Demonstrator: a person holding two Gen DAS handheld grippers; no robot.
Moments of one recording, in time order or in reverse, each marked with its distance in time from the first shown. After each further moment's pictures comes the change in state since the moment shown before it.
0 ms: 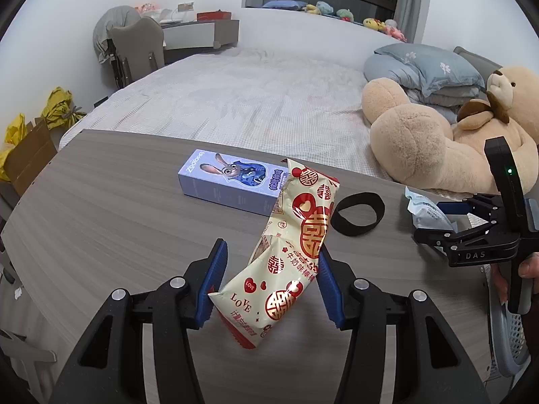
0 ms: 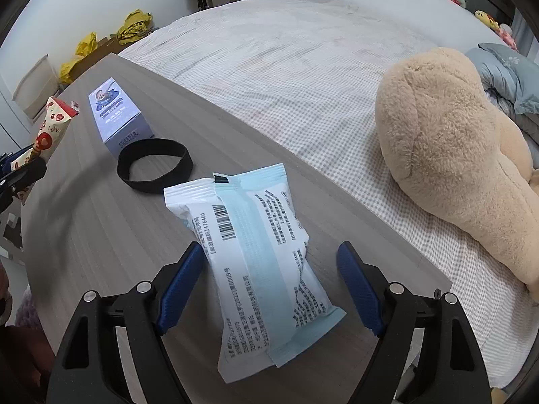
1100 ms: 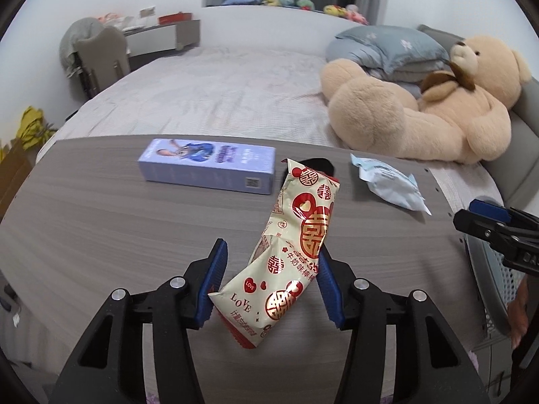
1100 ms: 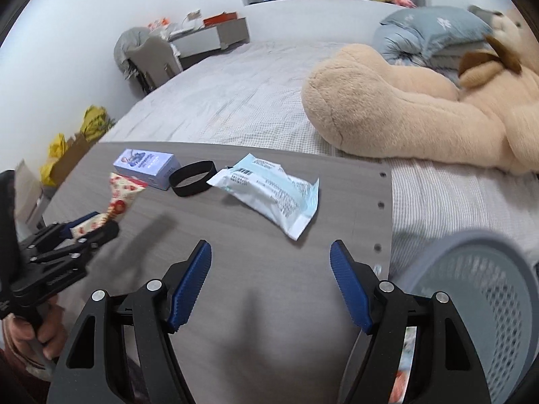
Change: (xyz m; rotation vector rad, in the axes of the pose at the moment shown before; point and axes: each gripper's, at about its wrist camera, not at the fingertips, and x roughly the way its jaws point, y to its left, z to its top) left arm -0.015 -0.027 -0.025 0.106 0.025 -0.091; right arm -0.107 0.032 -0.095 0.370 -0.241 -0.068
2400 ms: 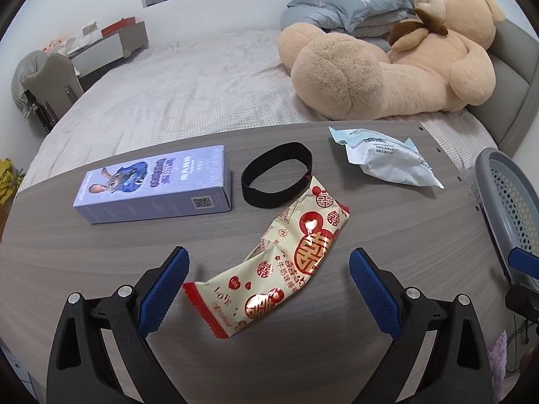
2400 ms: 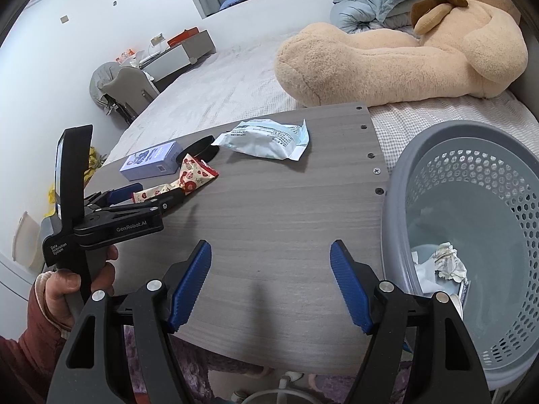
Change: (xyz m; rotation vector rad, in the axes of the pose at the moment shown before) left arm 0.060 -0.022 0.018 0.246 0.097 -0.072; right arm -0.029 0.013 -0.076 0.272 -0.031 0.015
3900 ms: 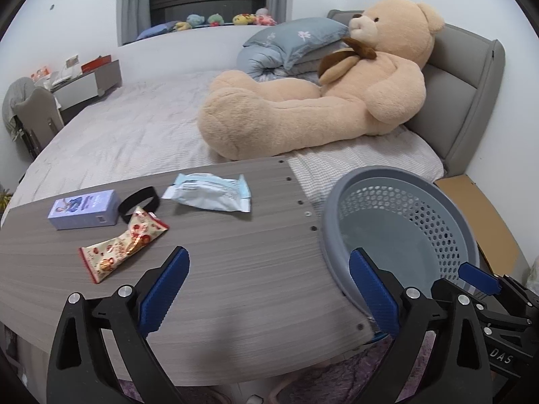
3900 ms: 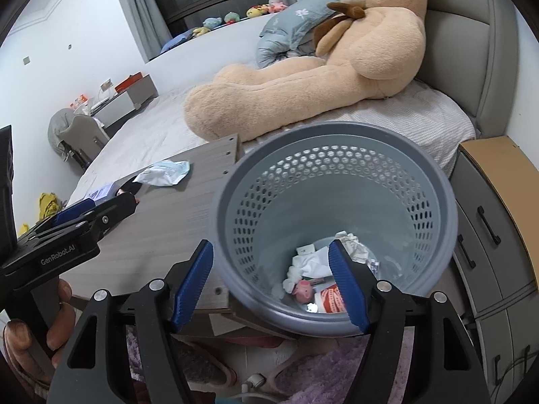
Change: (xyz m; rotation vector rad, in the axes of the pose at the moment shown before) left arm -0.097 -0.164 -0.011 0.015 -0.166 -0.090; right arm -0.110 -0.098 -0.048 0.127 -0.158 -0.197
